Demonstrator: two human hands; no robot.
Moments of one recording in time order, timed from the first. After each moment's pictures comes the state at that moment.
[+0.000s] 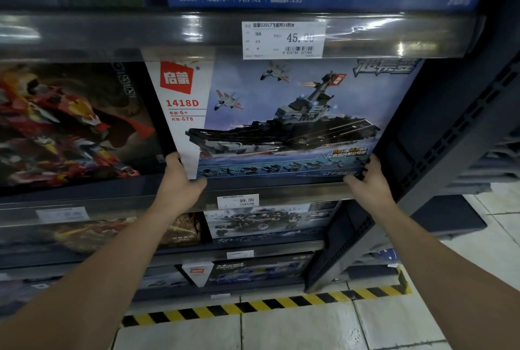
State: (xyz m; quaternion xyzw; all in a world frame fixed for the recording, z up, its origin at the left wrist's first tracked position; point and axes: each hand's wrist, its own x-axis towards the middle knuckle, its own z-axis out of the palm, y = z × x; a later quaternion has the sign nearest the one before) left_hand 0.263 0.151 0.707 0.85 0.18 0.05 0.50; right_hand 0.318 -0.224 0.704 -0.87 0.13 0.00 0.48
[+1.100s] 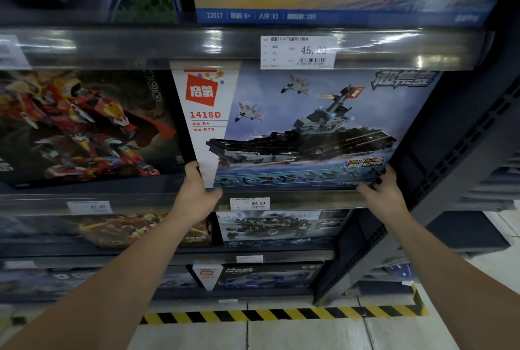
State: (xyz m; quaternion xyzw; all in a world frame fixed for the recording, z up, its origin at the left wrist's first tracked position) left_hand 0.237 0.138 0.713 0.86 0.17 0.05 0.49; right_hand 0.322 -0.233 0.695 -0.85 0.13 0.00 0.51
